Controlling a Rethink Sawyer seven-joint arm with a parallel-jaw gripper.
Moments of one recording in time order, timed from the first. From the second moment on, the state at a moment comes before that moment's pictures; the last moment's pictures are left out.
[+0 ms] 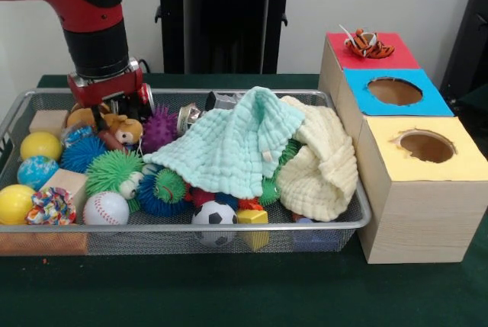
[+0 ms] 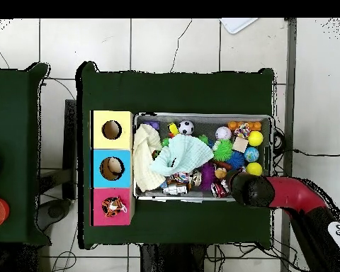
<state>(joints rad) -0.98 -0.51 0.48 1.74 -0.71 0.57 1.12</state>
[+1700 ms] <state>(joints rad) -0.50 -0.88 0.43 2.00 -0.38 0.61 1.19</state>
